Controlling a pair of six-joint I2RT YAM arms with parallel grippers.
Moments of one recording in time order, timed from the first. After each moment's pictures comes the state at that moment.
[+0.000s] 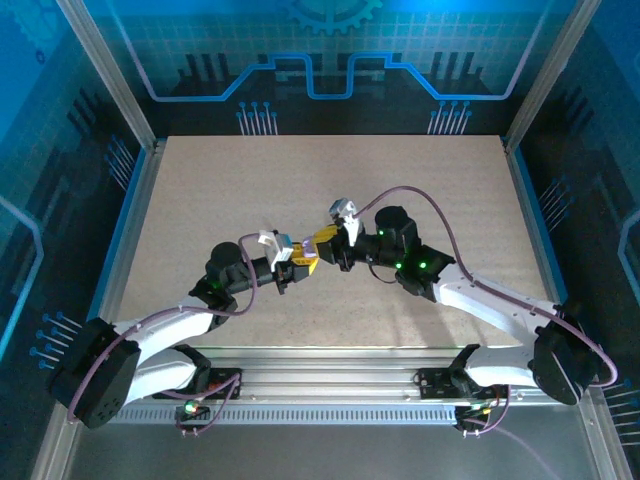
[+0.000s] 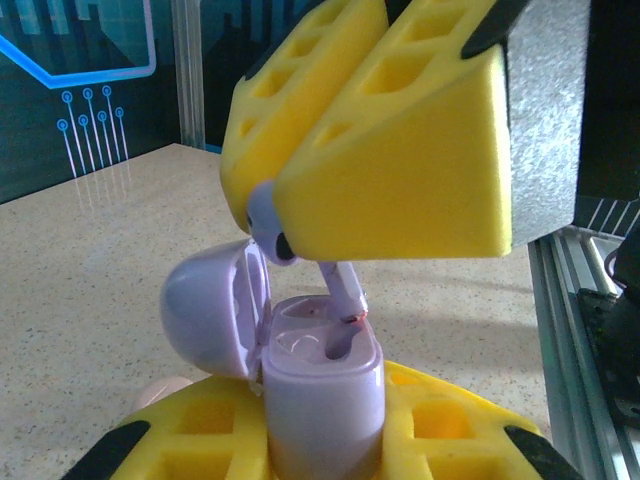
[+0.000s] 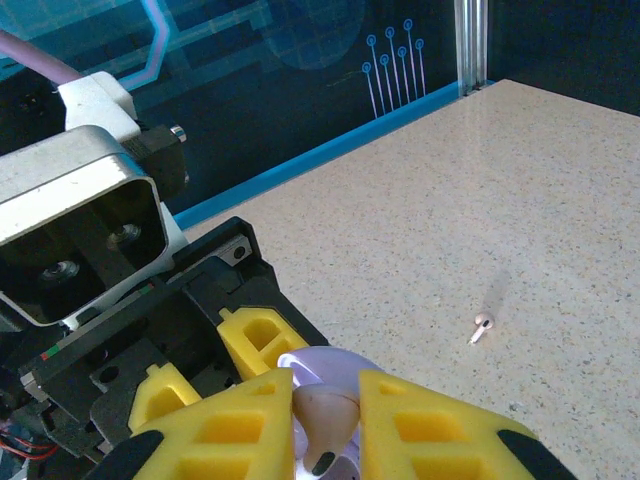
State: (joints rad) left arm -0.51 1.15 0.35 0.74 0.62 -0.06; right arm 0.75 1.25 0.83 0.14 -0.39 0.14
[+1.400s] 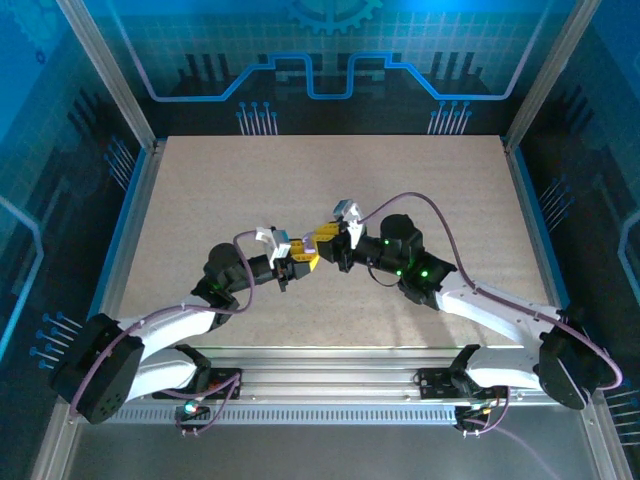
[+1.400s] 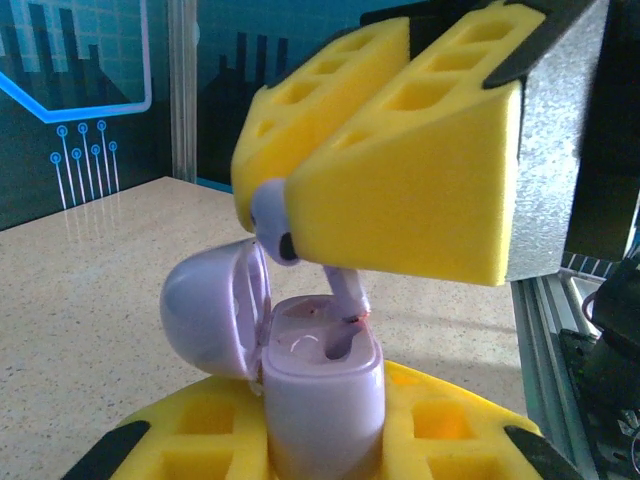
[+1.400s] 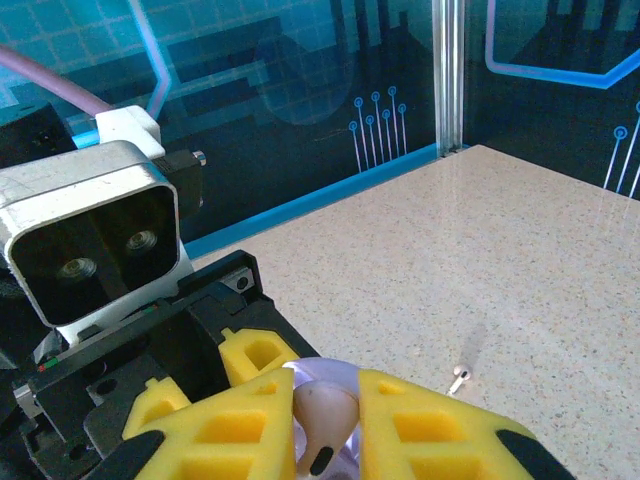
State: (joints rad) left arm -0.51 1.18 0.35 0.87 0.63 -0.14; right arm 0.78 1.22 0.77 0.29 -0.31 0.11
